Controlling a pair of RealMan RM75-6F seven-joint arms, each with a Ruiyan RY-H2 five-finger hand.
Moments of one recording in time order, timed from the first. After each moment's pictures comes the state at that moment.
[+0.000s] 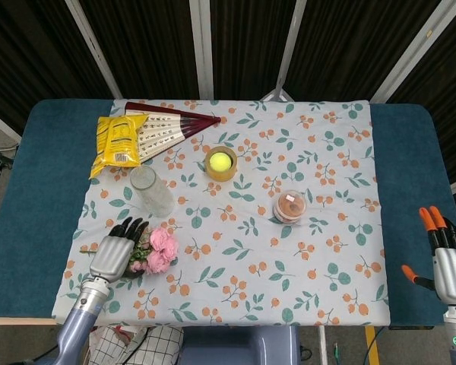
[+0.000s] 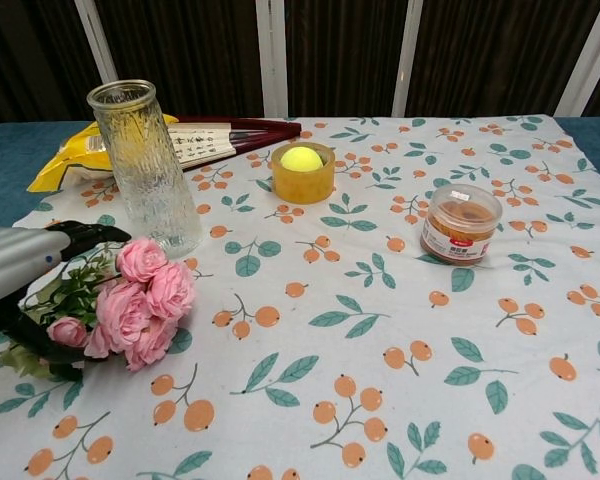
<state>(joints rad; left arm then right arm) -0.35 -1.58 -0.11 -1.68 1.22 1.14 0.68 0.06 -1.13 0.11 -1.60 -1.42 1.49 -0.06</state>
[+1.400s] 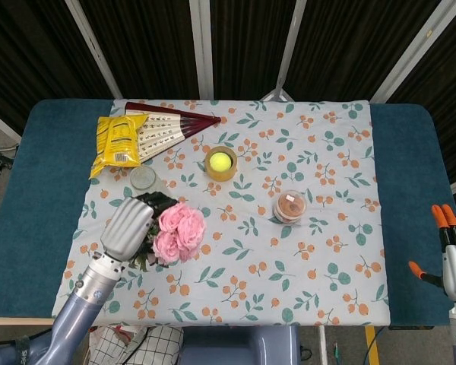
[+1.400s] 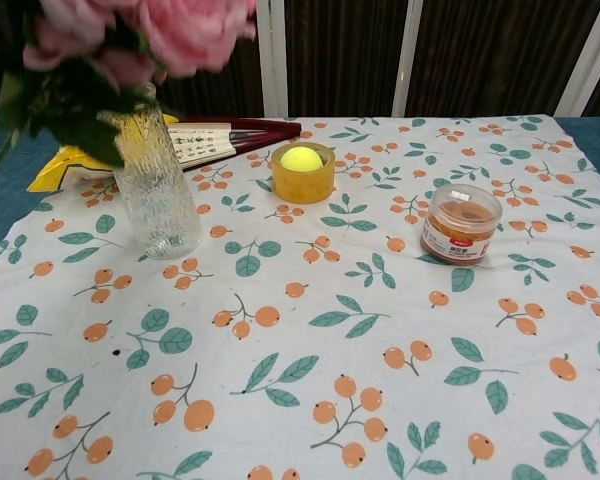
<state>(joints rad) -0.54 -1.34 -0.36 -2.16 1.30 1.20 0.31 0.06 -1.15 0.14 -1.59 -1.35 1.47 -0.05</state>
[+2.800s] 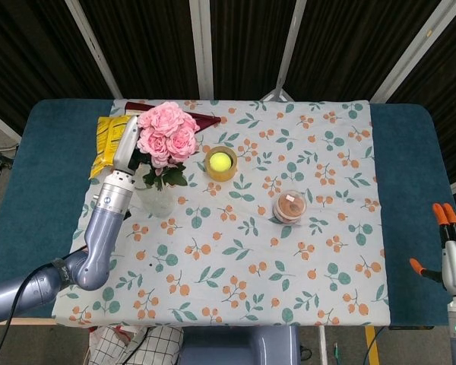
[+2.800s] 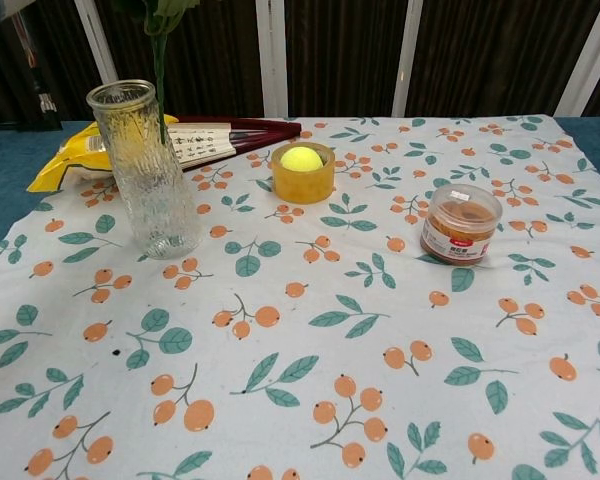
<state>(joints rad) -0.82 -1.50 -0.58 -1.55 1.05 1.06 -0.46 0.08 -1.17 0.16 -1.55 -1.29 1.42 -0.05</state>
